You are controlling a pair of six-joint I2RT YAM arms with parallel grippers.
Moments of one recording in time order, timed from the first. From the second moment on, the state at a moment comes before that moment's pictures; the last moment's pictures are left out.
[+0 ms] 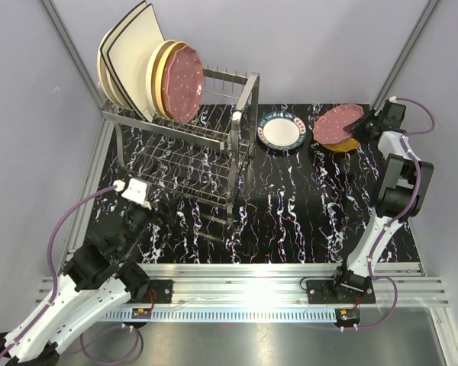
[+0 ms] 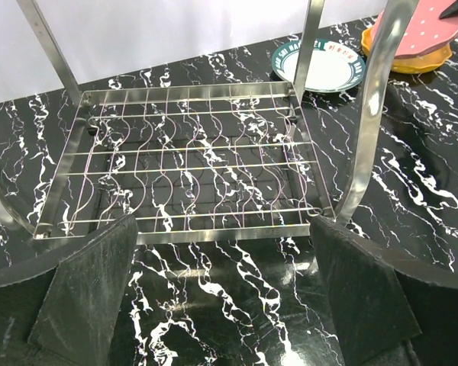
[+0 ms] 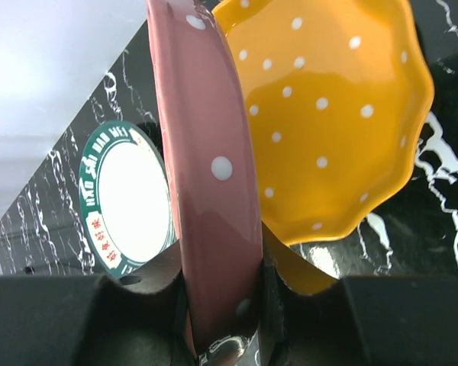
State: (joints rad) left arm -0.74 0.33 0.62 -0.37 -0.34 -0.02; right arm -0.32 2.06 1.59 -0.18 -0.36 0.57
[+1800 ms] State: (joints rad) left arm -0.73 0.33 0.61 -0.37 -0.35 -0.02; right arm -0.36 2.25 1.71 -0.09 -0.40 0.71
